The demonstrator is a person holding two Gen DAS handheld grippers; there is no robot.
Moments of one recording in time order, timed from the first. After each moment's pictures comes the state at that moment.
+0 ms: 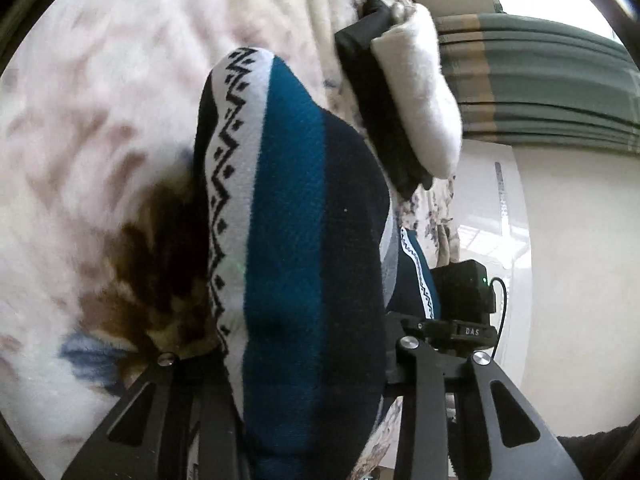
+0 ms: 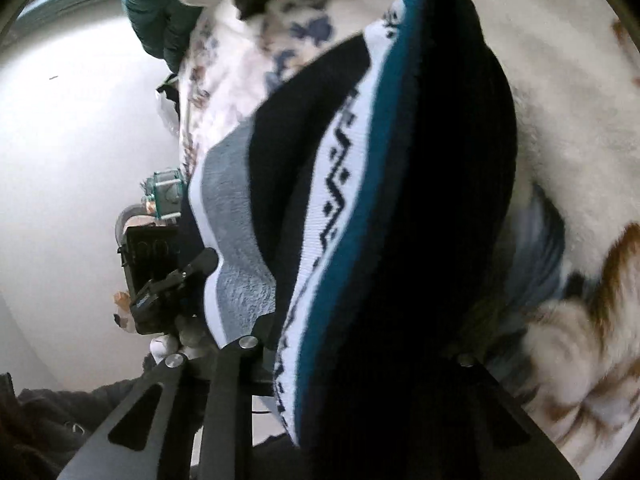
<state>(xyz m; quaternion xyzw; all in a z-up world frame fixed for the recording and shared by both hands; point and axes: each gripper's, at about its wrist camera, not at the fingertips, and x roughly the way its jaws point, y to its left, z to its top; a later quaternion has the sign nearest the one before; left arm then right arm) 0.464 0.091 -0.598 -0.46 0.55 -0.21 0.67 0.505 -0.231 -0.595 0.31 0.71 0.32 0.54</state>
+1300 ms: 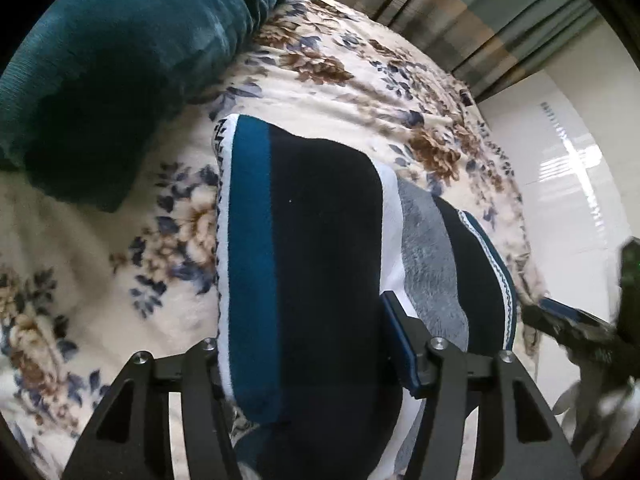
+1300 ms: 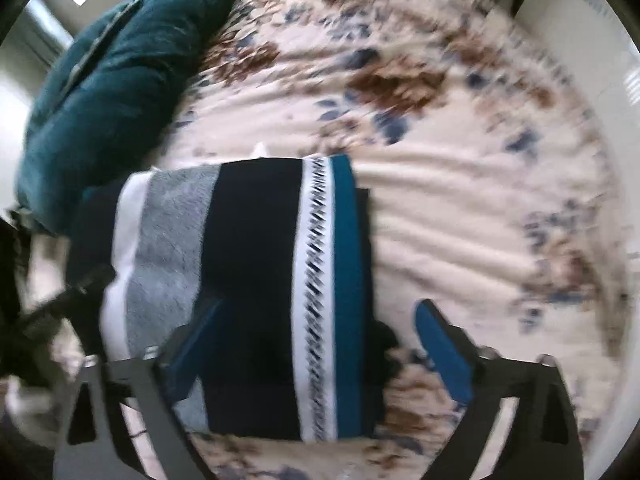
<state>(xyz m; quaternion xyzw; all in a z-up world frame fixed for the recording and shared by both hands) 0.808 -0.002 -0.461 -0.15 0.56 -0.18 0.80 0.755 -0.290 -0.402 0.04 0.60 -0.04 0.80</state>
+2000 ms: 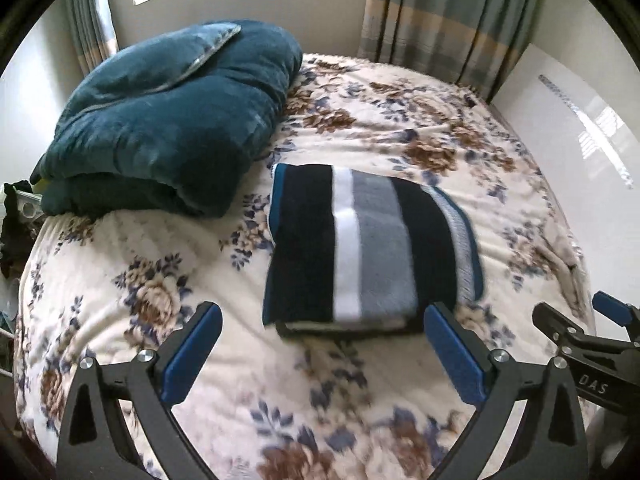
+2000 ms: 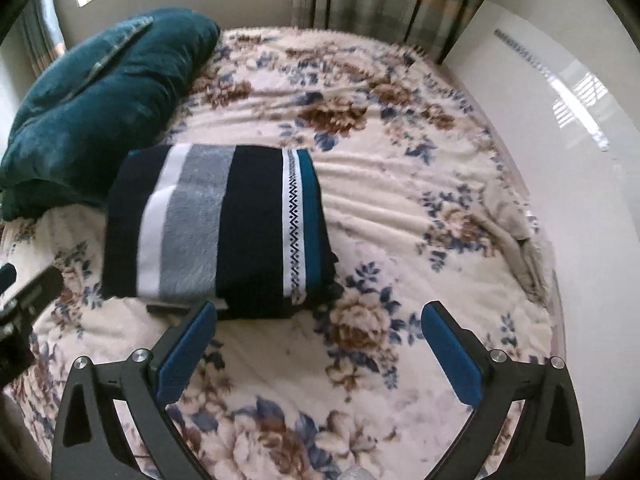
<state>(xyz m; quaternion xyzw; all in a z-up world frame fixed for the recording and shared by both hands) 0.642 -0.038 -0.322 -0.01 0.48 -0.09 0.87 0.589 -0.235 -0.275 0.00 0.52 -0.14 0.84</state>
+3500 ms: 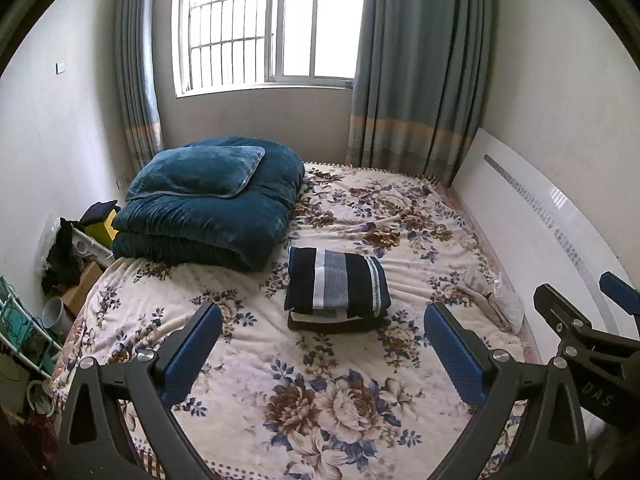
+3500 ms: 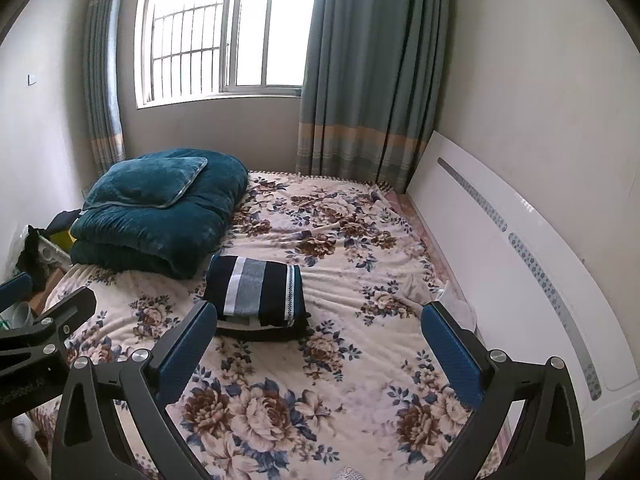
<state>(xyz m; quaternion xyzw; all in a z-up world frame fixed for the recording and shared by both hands) 0.367 -0.022 -0.064 -0.02 0.34 -0.07 0.94 0.272 -0.190 0.059 -0.03 0.33 -0.12 0.94</state>
